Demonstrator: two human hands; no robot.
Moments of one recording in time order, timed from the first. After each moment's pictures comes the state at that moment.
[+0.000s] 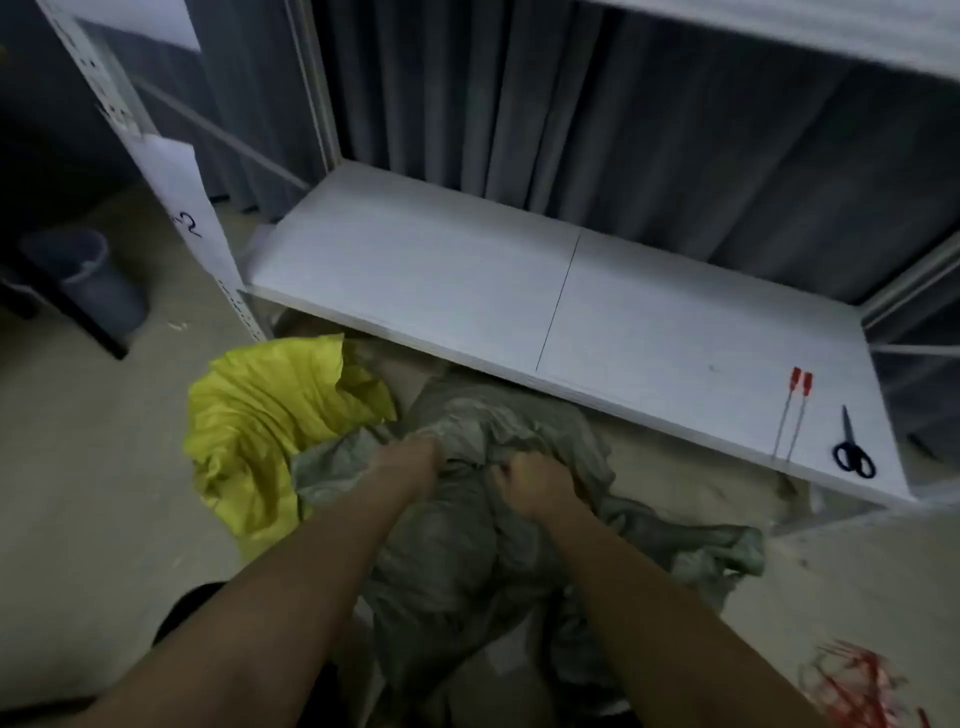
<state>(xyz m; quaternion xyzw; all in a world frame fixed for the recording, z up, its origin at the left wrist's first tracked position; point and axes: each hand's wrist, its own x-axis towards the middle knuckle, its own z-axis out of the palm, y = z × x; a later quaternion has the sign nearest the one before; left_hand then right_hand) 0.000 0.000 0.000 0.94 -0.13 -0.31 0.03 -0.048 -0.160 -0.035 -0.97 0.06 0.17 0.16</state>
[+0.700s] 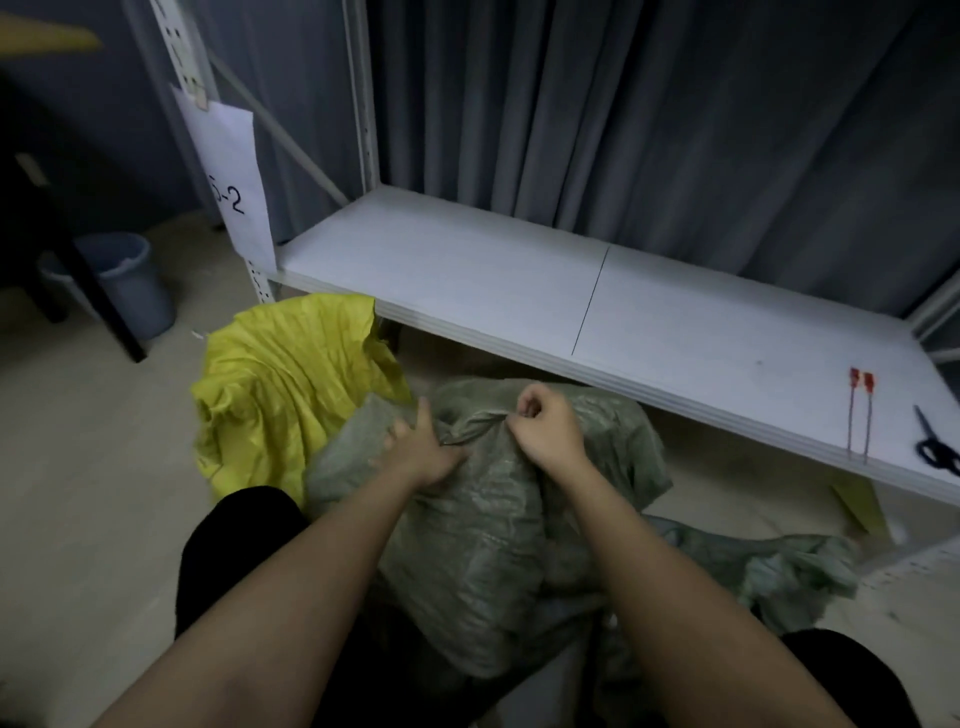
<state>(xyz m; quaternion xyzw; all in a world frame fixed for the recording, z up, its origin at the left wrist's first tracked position) -0.026 0.037 -0.137 0.94 0.01 -0.22 0.27 -0.047 -0.125 -0.122 -0.87 0.11 -0.11 0.46</state>
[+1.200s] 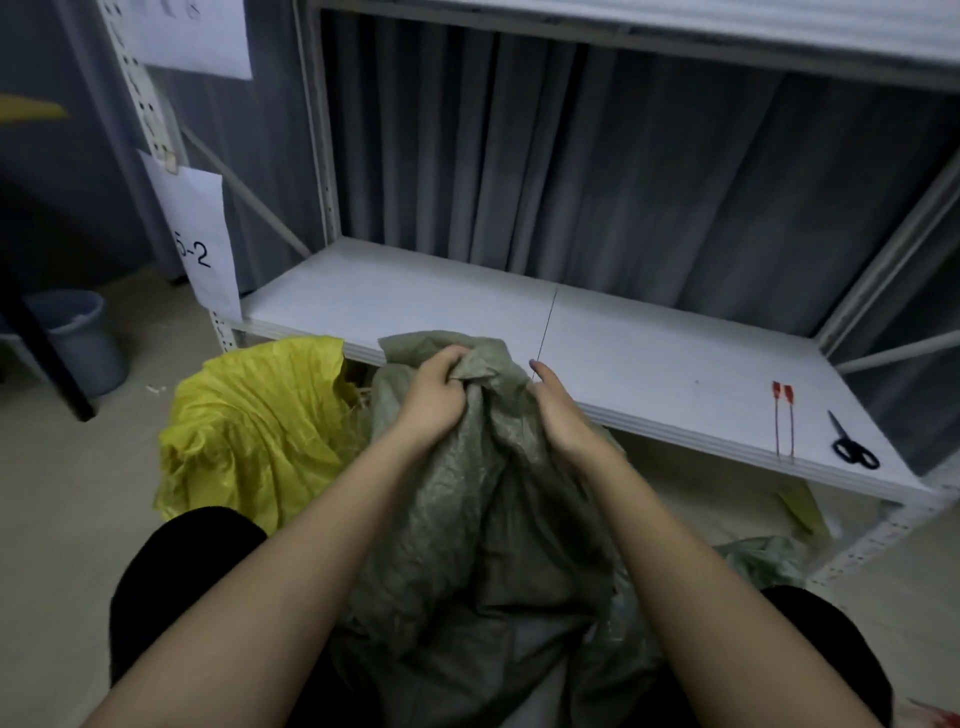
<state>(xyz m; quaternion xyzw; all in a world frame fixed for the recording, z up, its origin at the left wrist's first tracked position) -0.036 -0.003 -0.034 0.81 -0.16 0.03 0.57 -0.078 -0.155 -0.051 -0.80 0.13 -0.02 0.59</state>
